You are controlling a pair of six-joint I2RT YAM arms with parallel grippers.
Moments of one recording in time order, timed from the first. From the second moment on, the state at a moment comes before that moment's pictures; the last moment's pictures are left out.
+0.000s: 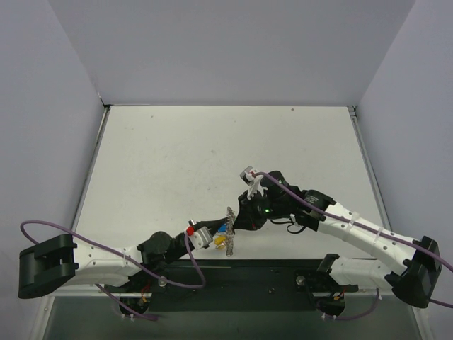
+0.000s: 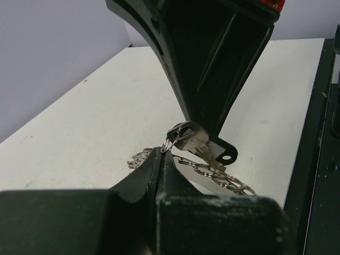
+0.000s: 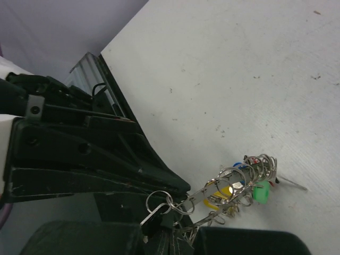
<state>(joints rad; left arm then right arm) -1.26 1.00 0.09 1.08 -0.20 0.28 0.90 1.12 0.87 -0.47 -0.36 0.33</state>
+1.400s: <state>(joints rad) -1.26 0.95 0.05 1.09 -0.14 0.30 0.88 0.92 0.75 -0.34 -0.47 0.05</state>
